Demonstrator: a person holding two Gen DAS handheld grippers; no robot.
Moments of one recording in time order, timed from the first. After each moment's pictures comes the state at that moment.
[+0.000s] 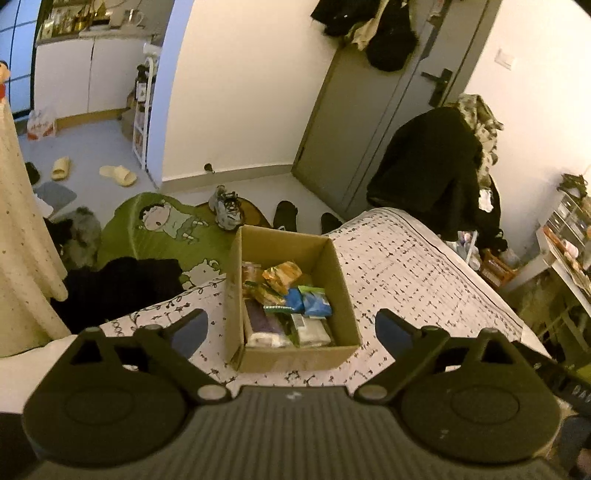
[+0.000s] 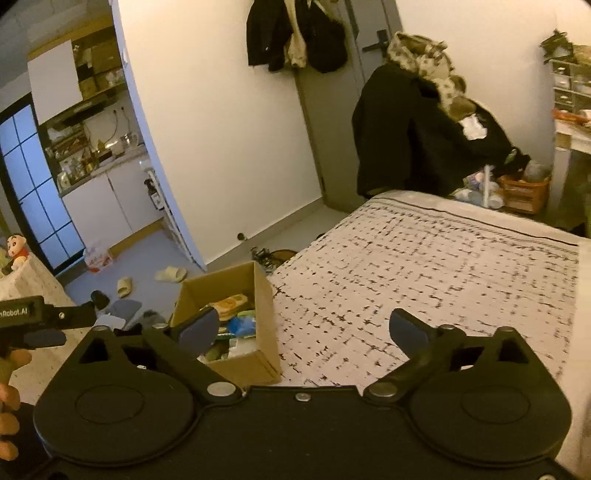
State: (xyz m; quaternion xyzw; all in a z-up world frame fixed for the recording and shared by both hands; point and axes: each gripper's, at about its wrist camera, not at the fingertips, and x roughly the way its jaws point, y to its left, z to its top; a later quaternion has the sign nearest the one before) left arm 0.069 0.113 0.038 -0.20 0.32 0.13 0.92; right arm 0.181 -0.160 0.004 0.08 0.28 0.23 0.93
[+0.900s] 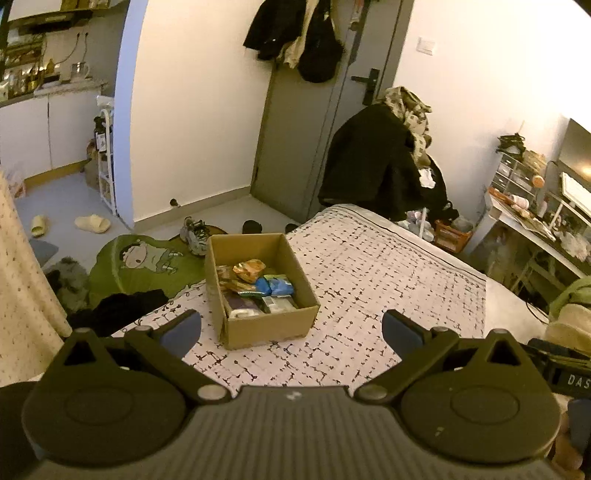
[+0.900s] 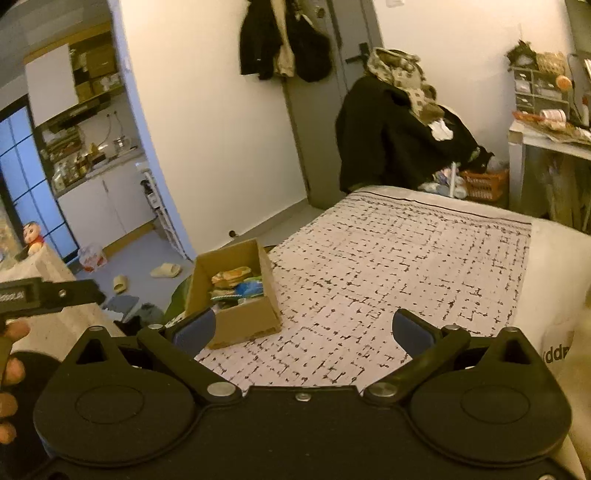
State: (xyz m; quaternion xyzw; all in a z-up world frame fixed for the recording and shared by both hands) left arm -0.022 0.057 0.067 -0.12 0.29 0.06 0.95; right arm 0.068 -0.179 0.014 0.08 0.28 0.21 0.93
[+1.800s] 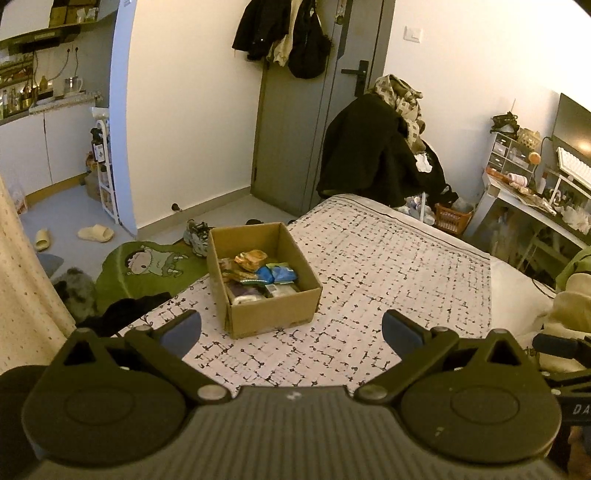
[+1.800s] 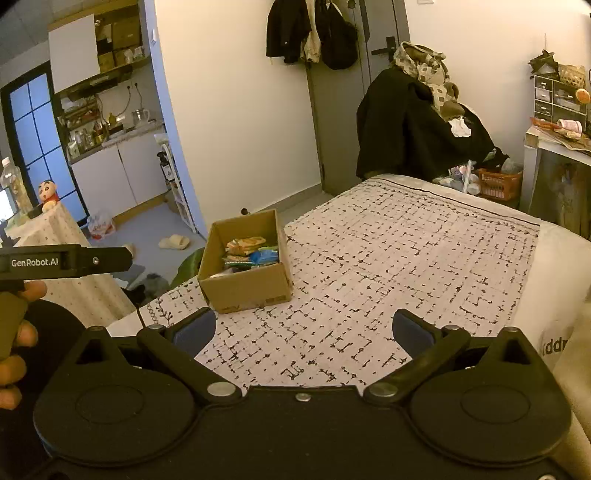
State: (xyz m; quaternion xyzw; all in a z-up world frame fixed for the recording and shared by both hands) left arm -0.036 0.042 0.051 -0.08 0.29 0.06 0.95; right arm 0.042 -0.170 0.003 0.04 0.29 0.23 0.93
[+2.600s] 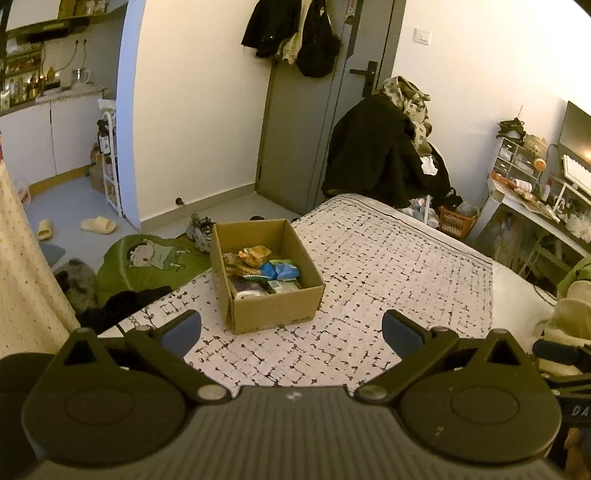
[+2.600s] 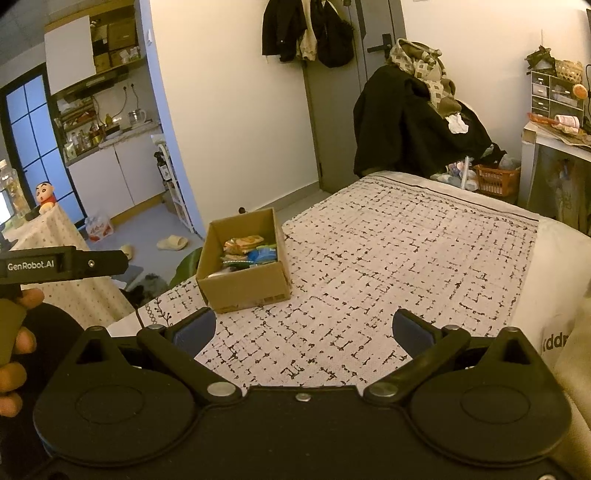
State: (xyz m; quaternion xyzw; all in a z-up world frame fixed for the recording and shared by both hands) left arm -0.039 0.046 0.049 -0.10 0.29 0.07 0.95; right arm 0.042 -0.170 0.001 0.04 0.30 0.22 0.93
